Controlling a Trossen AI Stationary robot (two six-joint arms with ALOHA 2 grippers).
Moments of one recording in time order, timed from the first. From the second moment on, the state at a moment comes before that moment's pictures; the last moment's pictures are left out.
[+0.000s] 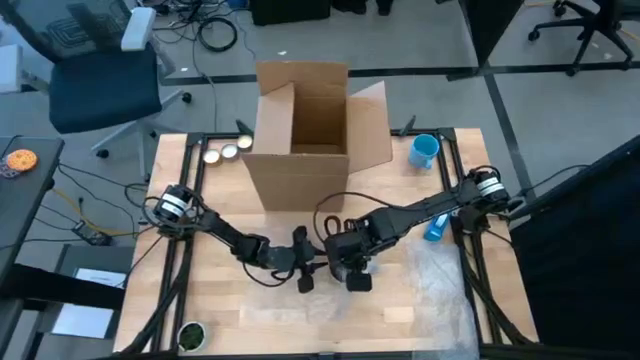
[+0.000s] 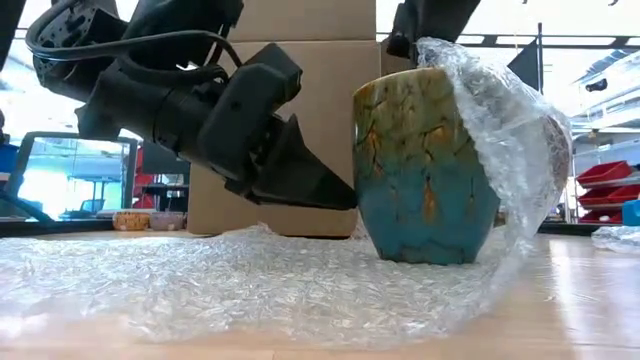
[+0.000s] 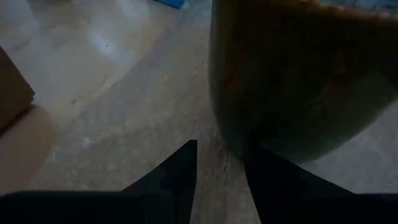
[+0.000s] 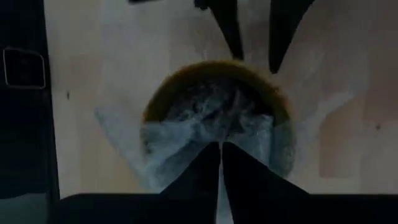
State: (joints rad) left arm -0.35 1.94 0.76 0.78 -0.41 -0.27; right arm 0.34 1.85 1.62 -1.02 -0.02 0.35
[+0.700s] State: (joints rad) left arm -0.35 1.87 0.76 0.73 -0.37 -0.24; right arm 0.34 1.85 1.46 -0.81 0.00 0.38
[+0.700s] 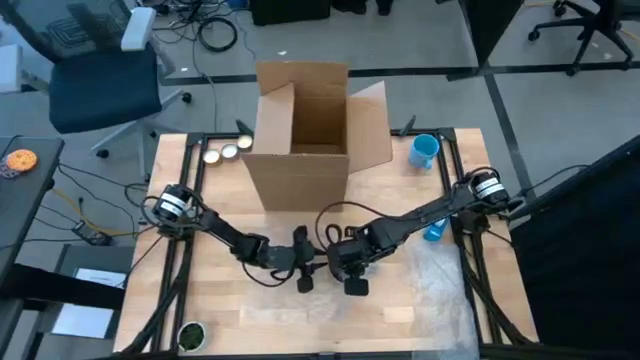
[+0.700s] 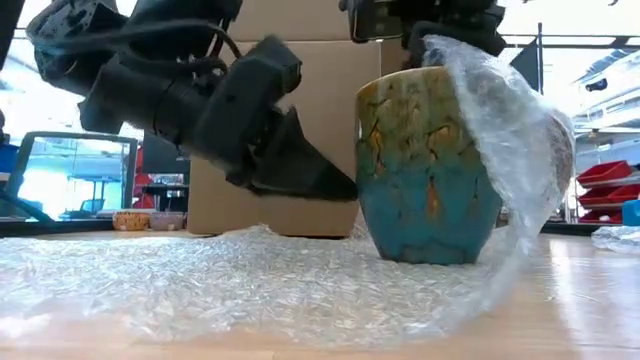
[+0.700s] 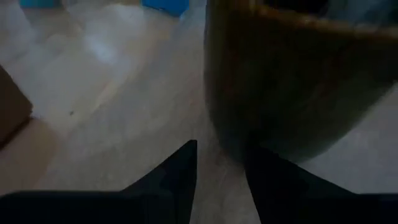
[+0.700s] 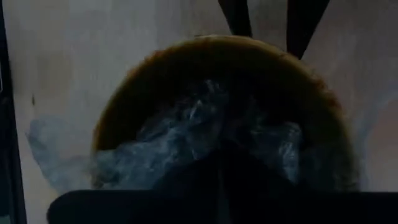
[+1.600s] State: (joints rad) left arm -0.32 1.37 0.62 -0.52 -0.43 -0.75; right arm 0.60 1.72 1.65 -1.04 0.33 0.53
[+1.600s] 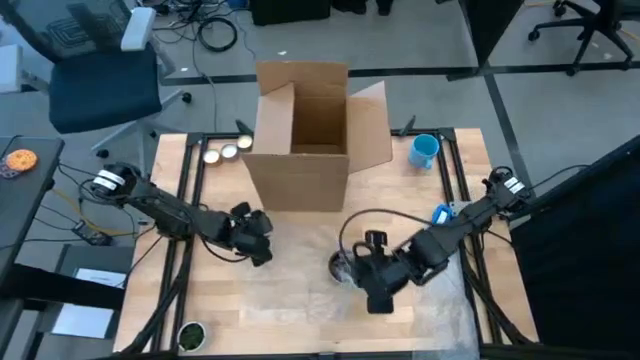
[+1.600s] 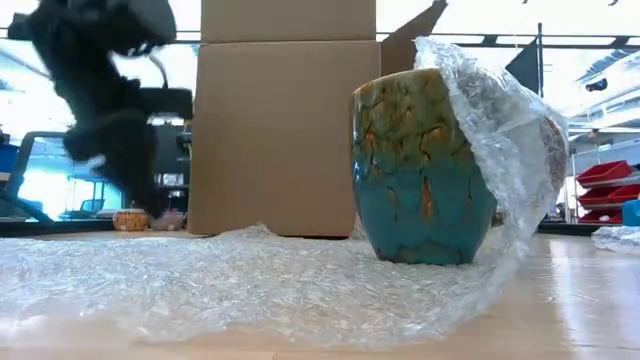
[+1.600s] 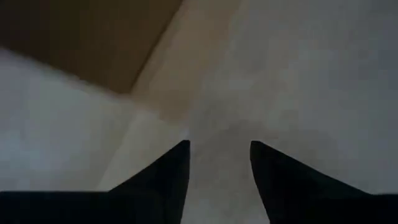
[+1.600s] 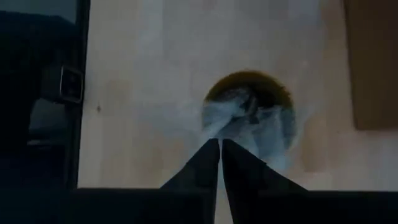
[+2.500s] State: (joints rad) left arm -0.33 1.37 0.45 0.17 -0.43 -0.74; right arm 0.64 1.72 1.64 -0.85 0.31 0.41
